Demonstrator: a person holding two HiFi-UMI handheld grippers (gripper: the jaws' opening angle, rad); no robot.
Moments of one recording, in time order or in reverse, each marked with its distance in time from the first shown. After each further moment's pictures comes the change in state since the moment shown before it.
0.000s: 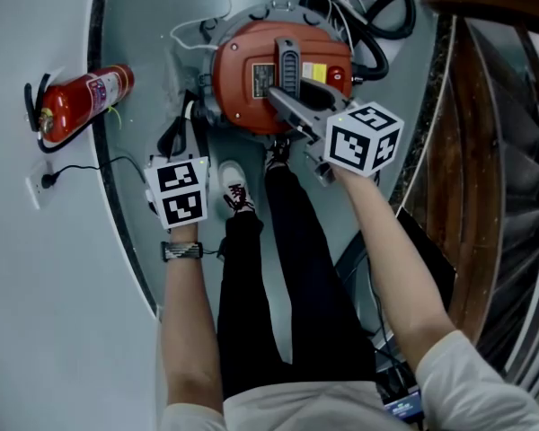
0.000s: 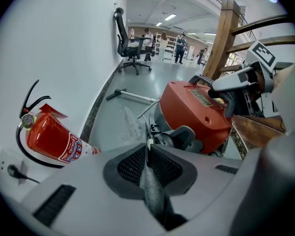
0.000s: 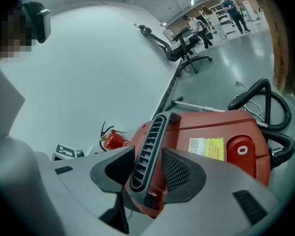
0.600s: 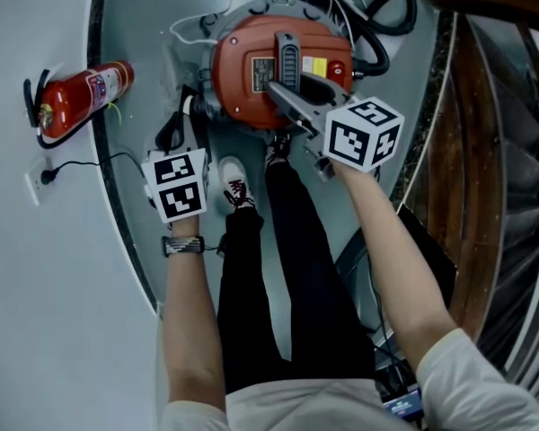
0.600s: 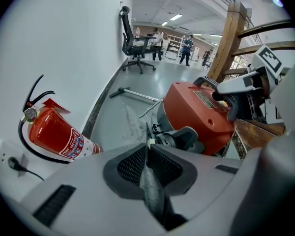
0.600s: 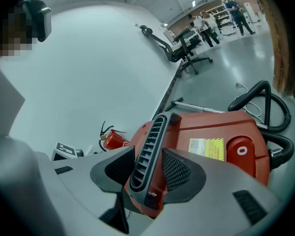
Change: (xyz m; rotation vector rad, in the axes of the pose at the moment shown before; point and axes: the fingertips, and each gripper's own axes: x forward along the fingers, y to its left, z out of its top) left arm 0.000 0.004 -0.001 -0.053 0.010 0.021; right arm 0.000 0.000 0.001 -0.015 -0.004 -0.006
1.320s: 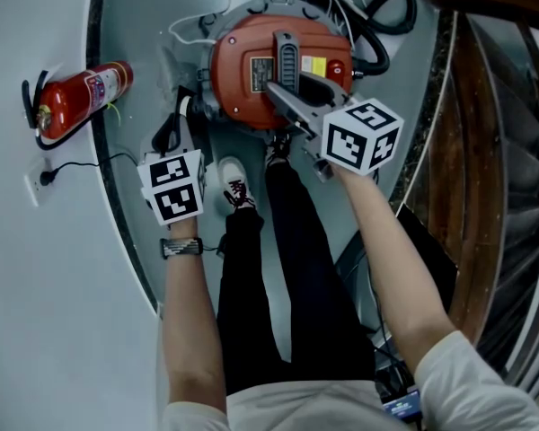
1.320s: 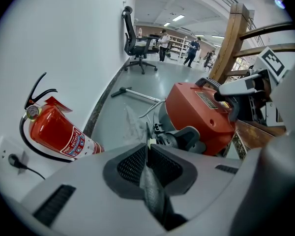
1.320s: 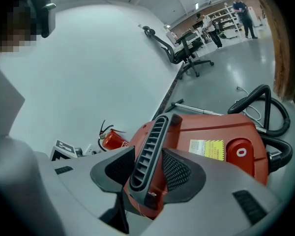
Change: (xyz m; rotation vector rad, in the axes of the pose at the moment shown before) left arm -0.001 0.004 -0.002 -0.024 -0.005 0.008; right arm 0.000 0.001 0.000 -0.033 -0.012 -0.011
